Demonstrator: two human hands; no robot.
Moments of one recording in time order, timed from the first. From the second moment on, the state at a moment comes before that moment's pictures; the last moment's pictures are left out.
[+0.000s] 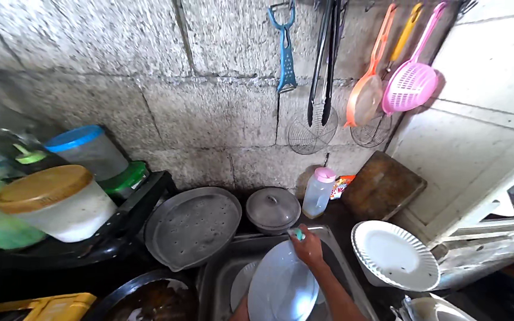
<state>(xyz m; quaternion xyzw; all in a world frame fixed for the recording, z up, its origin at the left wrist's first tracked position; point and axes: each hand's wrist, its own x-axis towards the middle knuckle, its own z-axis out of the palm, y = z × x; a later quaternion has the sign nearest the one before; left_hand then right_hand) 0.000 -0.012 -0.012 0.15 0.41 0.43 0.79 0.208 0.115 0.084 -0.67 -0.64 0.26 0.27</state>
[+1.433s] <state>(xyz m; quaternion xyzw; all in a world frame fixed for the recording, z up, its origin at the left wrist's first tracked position) 0.025 -0.022 0.023 0.19 0.51 0.52 0.66 0.187 0.065 -0.002 -0.65 -0.63 0.18 0.39</state>
